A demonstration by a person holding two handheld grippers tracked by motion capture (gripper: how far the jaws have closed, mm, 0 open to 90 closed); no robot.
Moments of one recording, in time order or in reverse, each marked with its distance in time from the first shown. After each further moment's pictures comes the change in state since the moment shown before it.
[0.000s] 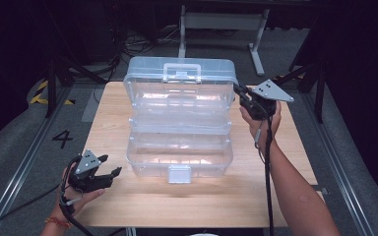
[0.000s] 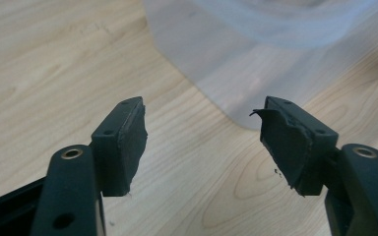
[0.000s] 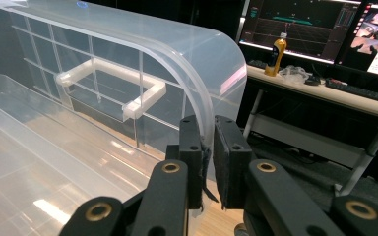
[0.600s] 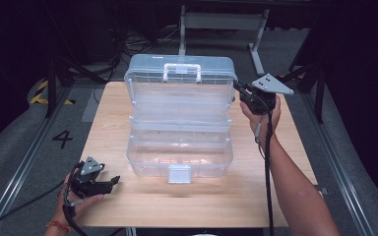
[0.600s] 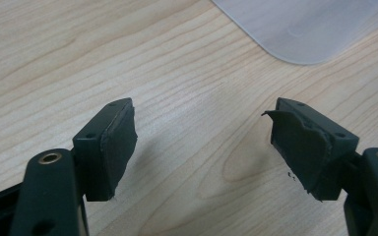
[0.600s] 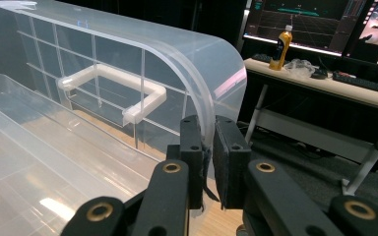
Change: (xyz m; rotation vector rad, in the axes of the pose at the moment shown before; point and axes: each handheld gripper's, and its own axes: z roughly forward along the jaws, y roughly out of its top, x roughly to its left) left arm 0.008 -0.032 0.024 0.120 0.006 -0.081; right arm -0.010 0.005 0.011 0.025 0.020 0.019
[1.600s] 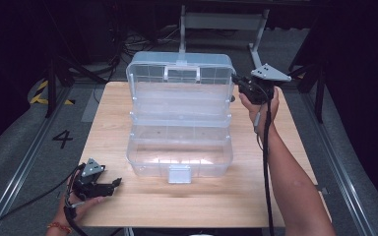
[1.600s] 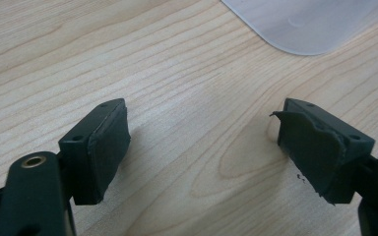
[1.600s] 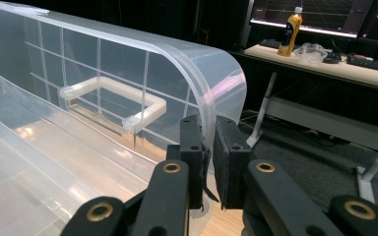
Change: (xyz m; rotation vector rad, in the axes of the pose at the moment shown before) left arm -0.001 -0.005 0.005 -0.014 -0.020 -0.016; right arm -0.017 0.008 0.024 0.049 0.033 0.052
